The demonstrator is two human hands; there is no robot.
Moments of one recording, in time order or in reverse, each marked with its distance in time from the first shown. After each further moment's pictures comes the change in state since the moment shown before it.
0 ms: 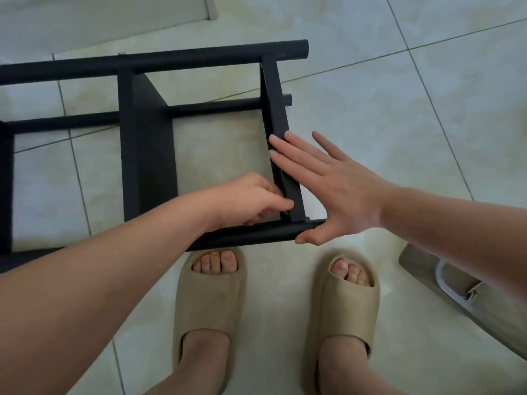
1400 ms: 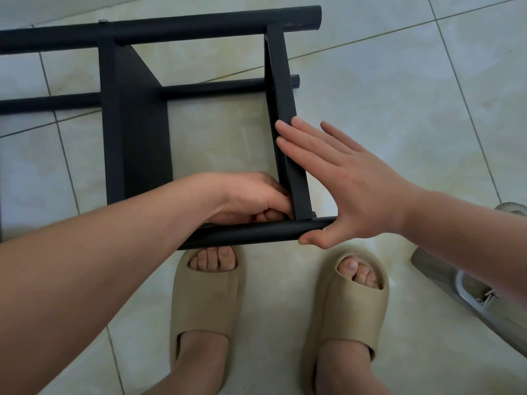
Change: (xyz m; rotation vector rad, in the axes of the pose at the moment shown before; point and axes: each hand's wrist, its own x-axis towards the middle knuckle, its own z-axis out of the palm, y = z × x) left_hand 0.028 -0.008 0.001 -0.060 -0.198 -0.179; right_hand 0.001 0.005 0.011 0.159 0.113 0.027
